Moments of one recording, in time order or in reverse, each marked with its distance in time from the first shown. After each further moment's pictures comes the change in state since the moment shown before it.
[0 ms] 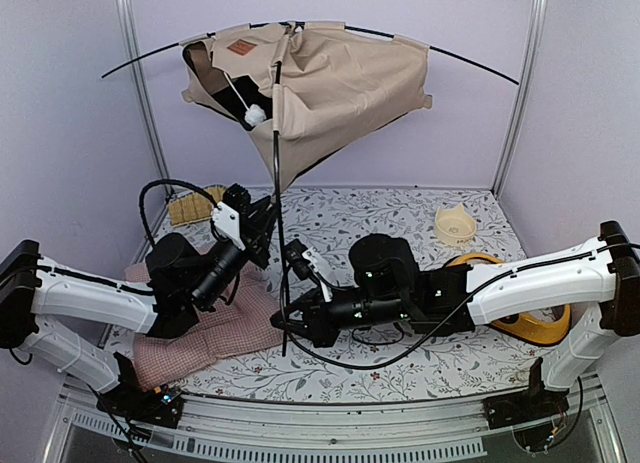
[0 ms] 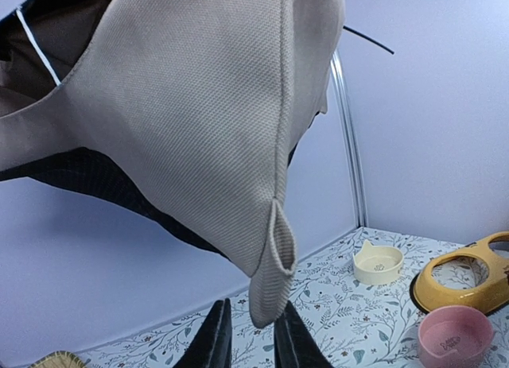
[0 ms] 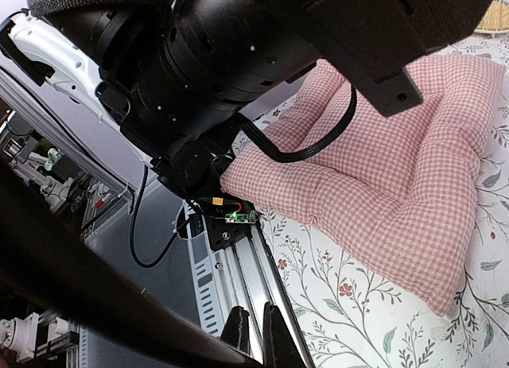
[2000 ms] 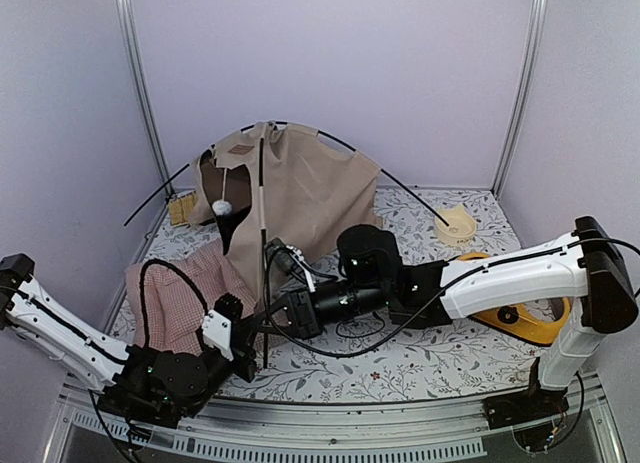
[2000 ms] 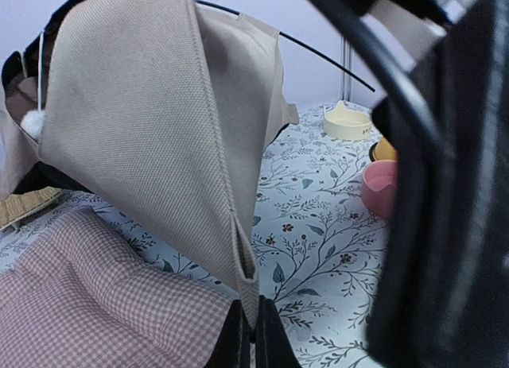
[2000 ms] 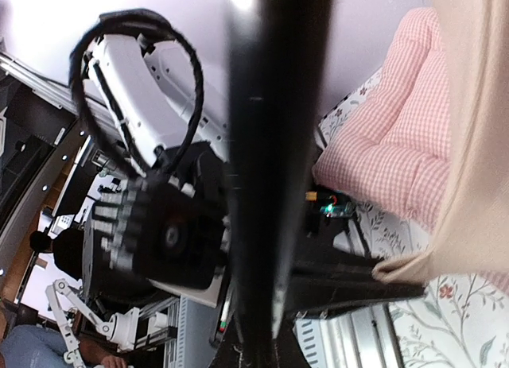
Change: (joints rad) left arm -0.698 -0.179 -0.213 -0.578 -0.803 -0.545; right arm -0.041 0.103 0.048 0.171 -0.303 0.267
